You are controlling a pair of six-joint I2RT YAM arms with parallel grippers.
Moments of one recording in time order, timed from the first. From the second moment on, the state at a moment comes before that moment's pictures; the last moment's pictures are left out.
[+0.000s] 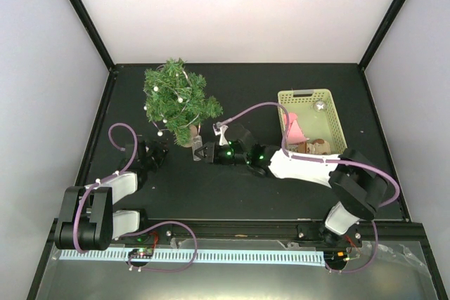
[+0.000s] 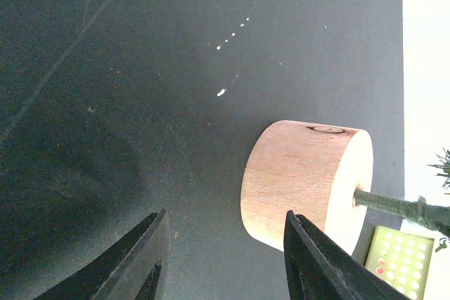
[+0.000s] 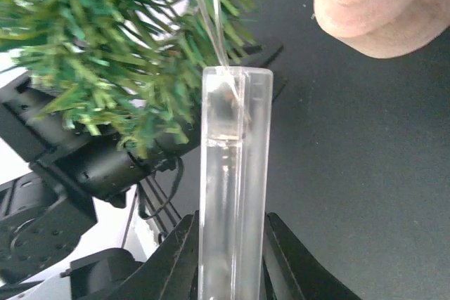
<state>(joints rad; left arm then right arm) 0.01 1.22 0.25 0.29 0.28 -1.16 0.99 1.59 0.92 0.23 -0.27 1.00</state>
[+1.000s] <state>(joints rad) 0.01 1.23 0.25 0.30 0.28 -1.16 1.02 1.40 0.86 0.29 -0.14 0.95</state>
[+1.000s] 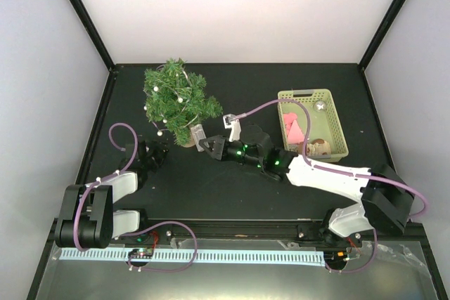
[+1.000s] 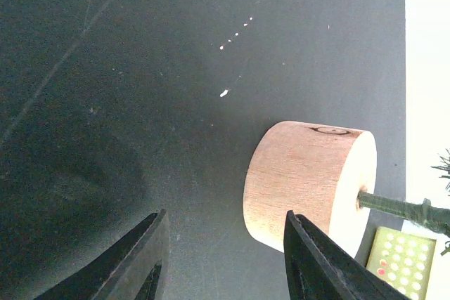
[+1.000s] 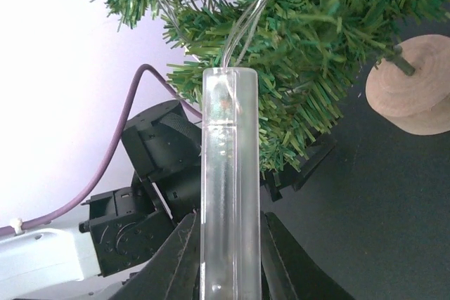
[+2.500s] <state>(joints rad) -0.02 1.26 0.24 0.33 0.32 -1.19 1.04 1.52 0.90 0.13 0.03 0.68</state>
